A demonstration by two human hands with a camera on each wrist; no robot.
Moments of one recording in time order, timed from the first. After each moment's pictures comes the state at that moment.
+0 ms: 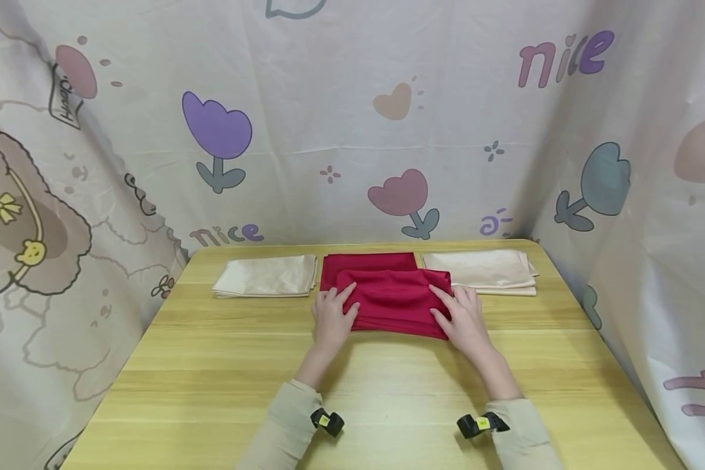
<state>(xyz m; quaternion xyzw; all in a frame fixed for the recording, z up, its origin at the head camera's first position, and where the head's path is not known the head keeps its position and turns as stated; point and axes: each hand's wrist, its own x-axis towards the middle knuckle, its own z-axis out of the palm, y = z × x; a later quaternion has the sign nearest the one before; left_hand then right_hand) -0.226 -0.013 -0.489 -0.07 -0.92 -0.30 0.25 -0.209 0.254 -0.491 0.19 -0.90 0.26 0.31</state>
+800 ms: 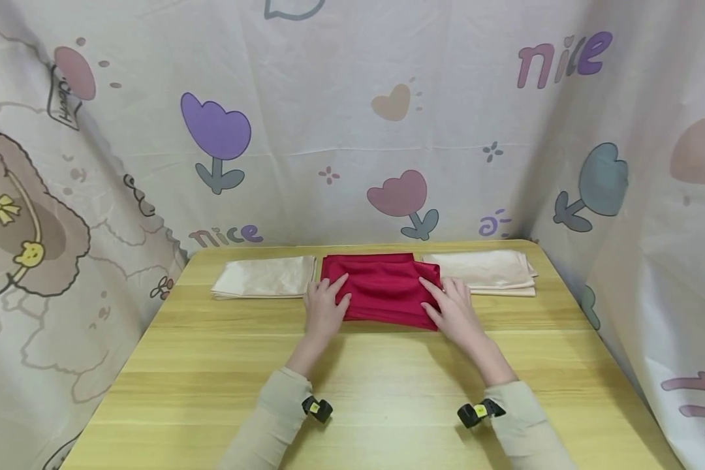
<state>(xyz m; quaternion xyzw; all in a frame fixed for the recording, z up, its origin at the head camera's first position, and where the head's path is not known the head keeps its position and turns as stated) -0.245 -0.029 -0.483 -0.08 -0.93 -0.27 0.25 -0.226 0.248 -0.484 0.22 -0.91 0.20 0.29</state>
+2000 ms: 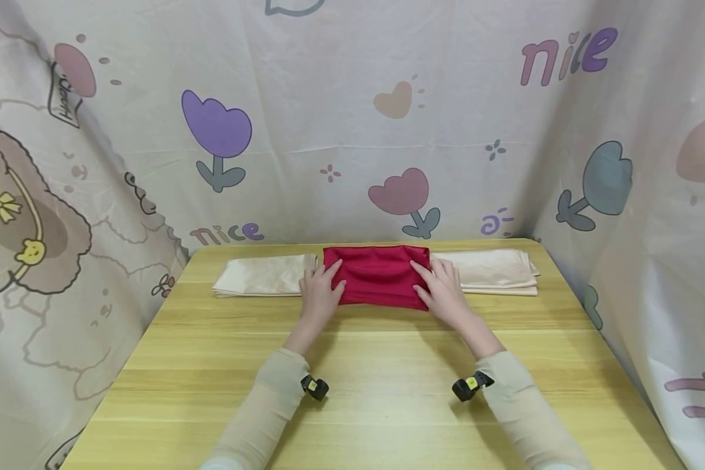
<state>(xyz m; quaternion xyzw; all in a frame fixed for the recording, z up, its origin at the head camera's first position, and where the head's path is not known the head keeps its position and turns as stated) -0.274 -0.041 -0.476 -0.09 -0.93 -0.24 0.27 -0.264 0.236 -0.475 0.24 -0.91 0.20 0.27</state>
